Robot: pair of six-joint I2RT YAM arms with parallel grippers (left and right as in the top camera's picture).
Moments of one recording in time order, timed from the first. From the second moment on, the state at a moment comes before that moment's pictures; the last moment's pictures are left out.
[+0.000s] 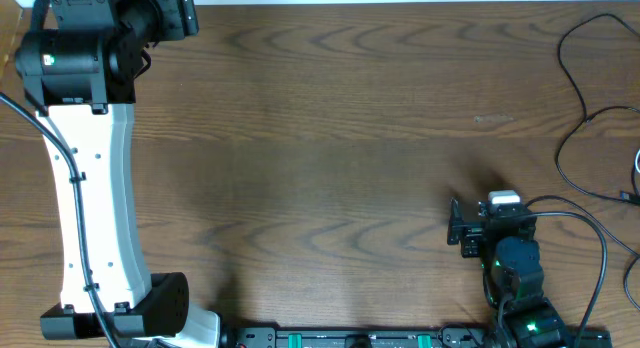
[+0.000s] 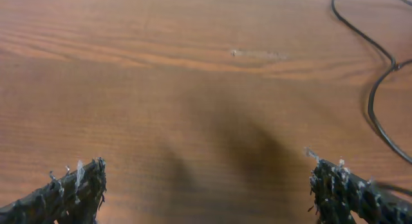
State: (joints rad) left arm 0.01 1.70 2.20 -1.12 -0.06 -0.03; right arm 0.29 0.43 0.04 -0.08 0.26 0.06
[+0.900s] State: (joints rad) left arm 0.01 1.70 2.20 -1.11 -0.06 -0.03; right arm 0.07 0.02 0.04 -0.11 0.27 0.07
